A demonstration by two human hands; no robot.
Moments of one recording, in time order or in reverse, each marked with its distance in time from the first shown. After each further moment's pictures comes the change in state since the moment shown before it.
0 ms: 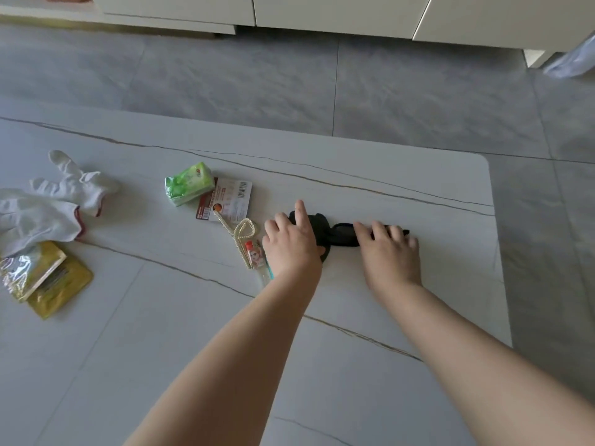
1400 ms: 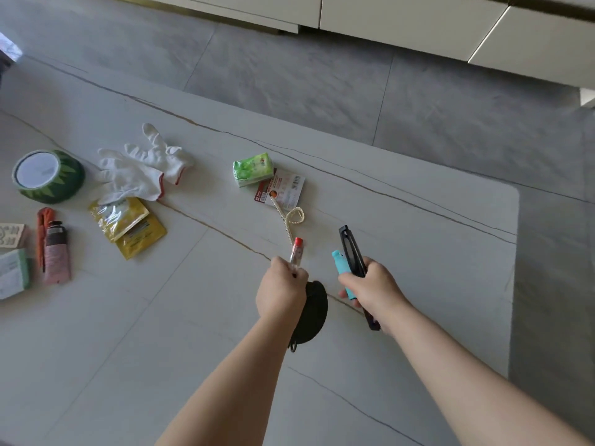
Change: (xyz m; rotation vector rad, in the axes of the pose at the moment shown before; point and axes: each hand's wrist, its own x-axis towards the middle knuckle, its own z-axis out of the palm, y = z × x) left_hand -0.077 -0.082 -0.008 -0.542 -0.110 -0.447; right_hand -0.063 -0.061 -0.054 1.115 -0.447 0.224
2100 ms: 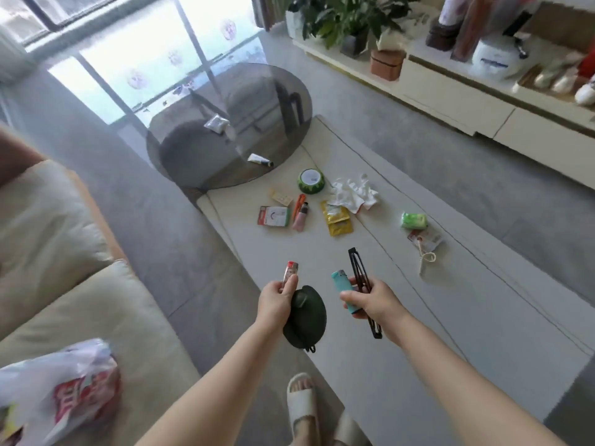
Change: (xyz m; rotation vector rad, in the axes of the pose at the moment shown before) left_hand -0.295 -0.184 -0.272 -0.866 0.310 -0.298; right_hand -0.320 -0.138 0.101 -0.123 -0.585 -0.237
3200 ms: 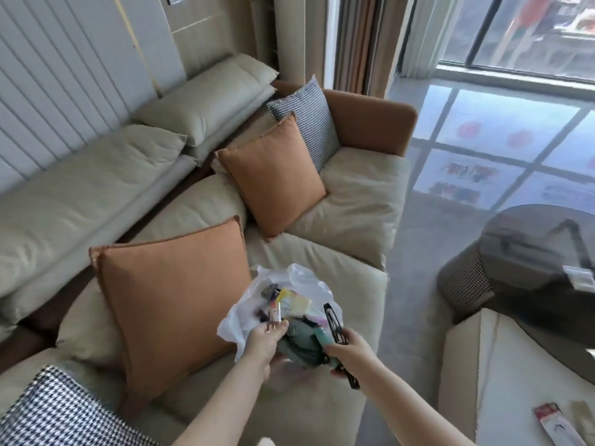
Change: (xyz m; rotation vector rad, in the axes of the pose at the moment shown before) left_hand -0.105 -0.257 -0.505 -1.148 0.715 -0.327; right_hand -0.092 -0.045 0.617 -0.848 -0.741 0.020
